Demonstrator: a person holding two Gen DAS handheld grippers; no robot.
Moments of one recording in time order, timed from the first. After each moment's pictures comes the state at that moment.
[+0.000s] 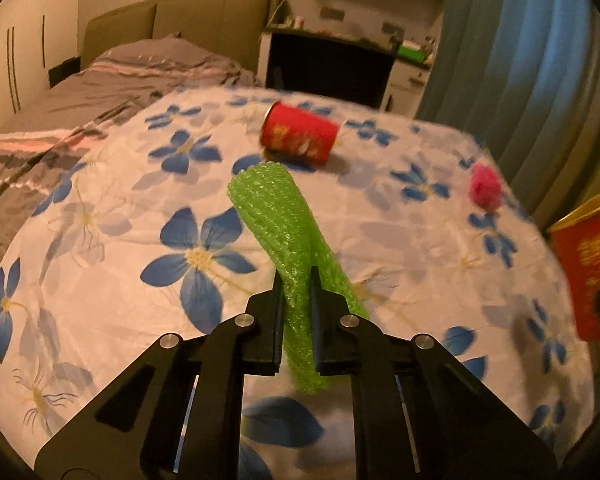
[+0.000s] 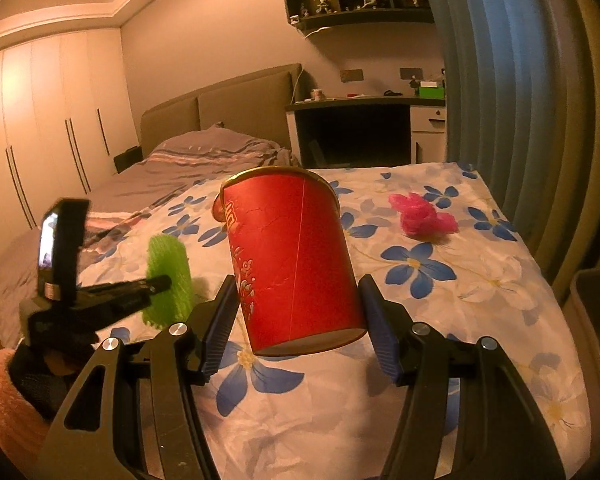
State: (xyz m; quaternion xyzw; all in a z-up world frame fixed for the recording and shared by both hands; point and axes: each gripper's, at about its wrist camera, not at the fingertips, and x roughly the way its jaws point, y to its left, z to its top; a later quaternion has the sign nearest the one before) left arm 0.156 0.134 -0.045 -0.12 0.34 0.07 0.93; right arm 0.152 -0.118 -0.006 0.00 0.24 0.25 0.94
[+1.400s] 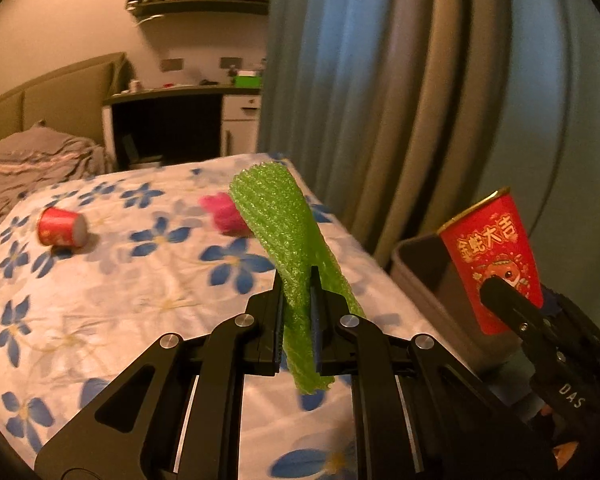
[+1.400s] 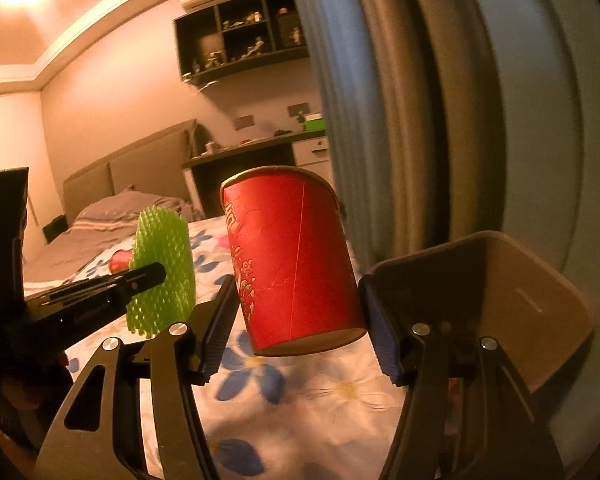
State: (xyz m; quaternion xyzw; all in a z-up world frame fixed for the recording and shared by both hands) left arm 0.154 -0.122 0.021 -0.03 0.27 -0.15 0.95; right arm 0.107 -0.308 0.001 0.08 0.18 0.08 0.98
